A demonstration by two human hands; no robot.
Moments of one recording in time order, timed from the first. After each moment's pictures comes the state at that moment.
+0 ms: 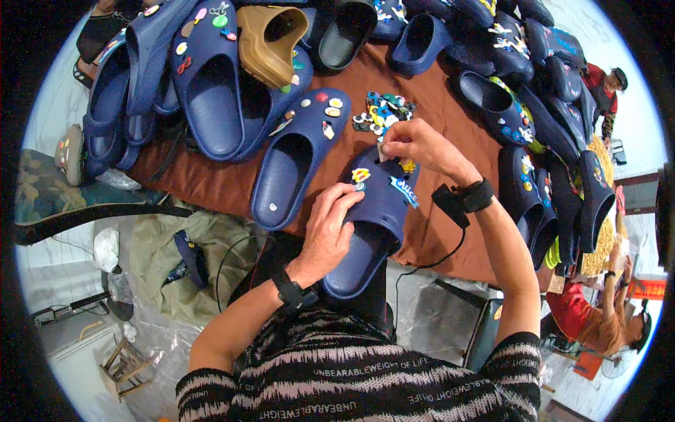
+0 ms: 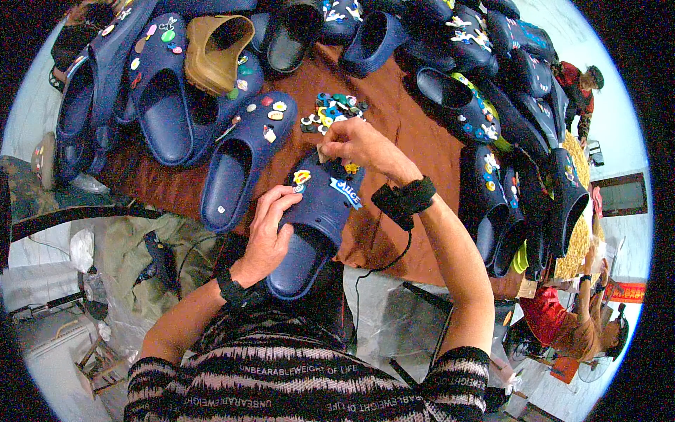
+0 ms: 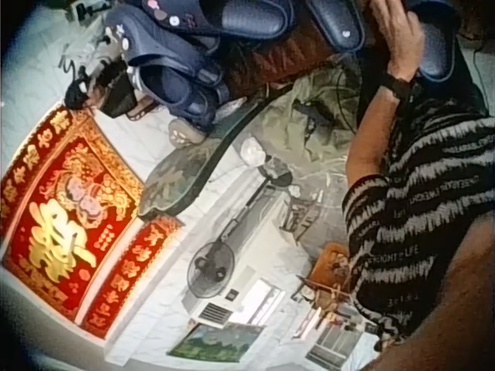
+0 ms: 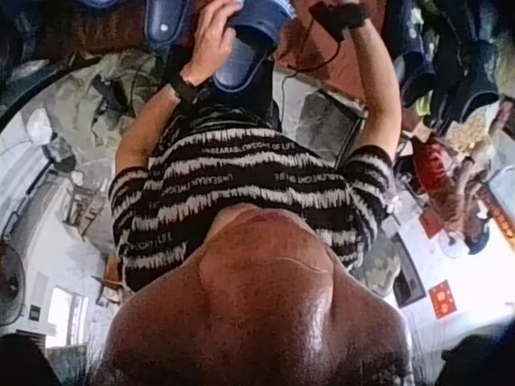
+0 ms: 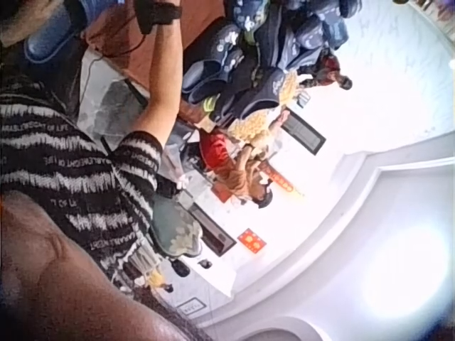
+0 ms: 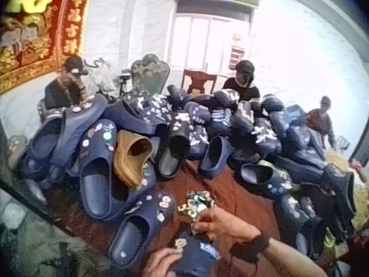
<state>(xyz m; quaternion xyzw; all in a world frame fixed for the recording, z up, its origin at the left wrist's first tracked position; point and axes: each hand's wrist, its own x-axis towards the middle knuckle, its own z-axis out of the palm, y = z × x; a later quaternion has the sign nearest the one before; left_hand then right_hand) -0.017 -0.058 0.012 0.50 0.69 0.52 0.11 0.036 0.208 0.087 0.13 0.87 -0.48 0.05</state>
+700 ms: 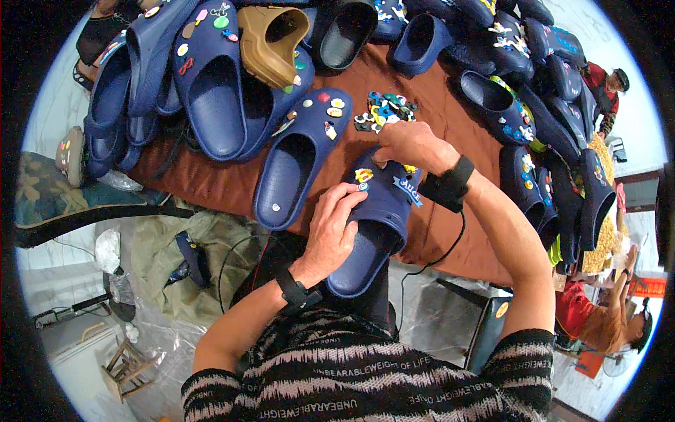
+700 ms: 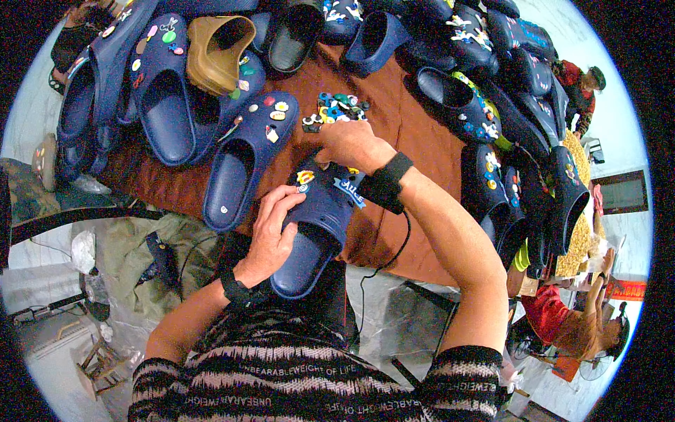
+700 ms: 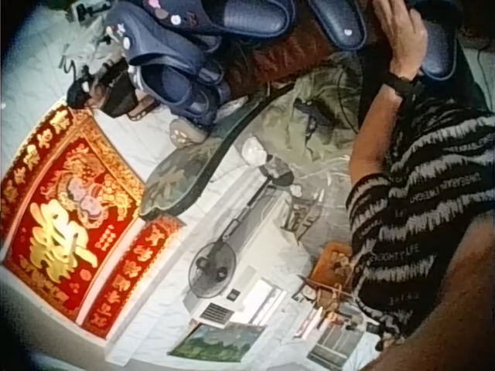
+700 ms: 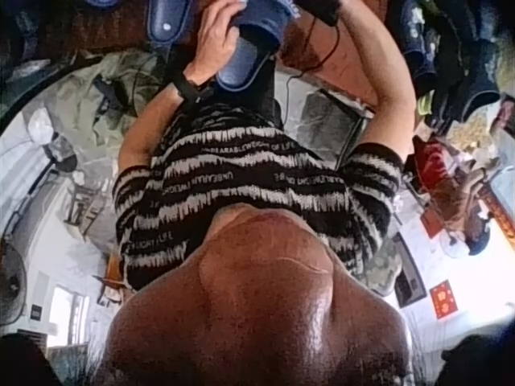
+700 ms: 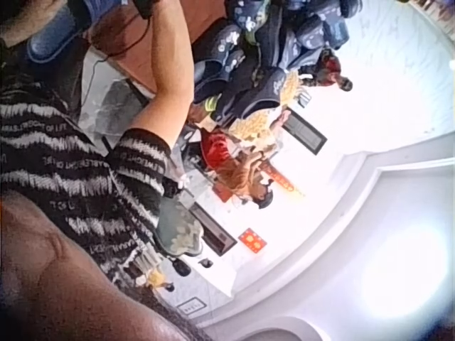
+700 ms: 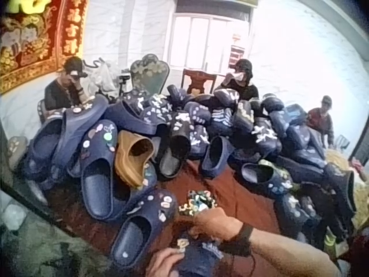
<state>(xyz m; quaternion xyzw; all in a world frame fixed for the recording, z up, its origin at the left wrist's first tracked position) -0.017 -0.057 0.013 0.50 0.69 0.52 0.11 0.004 0.184 0.099 0.15 0.97 -0.09 0.19</state>
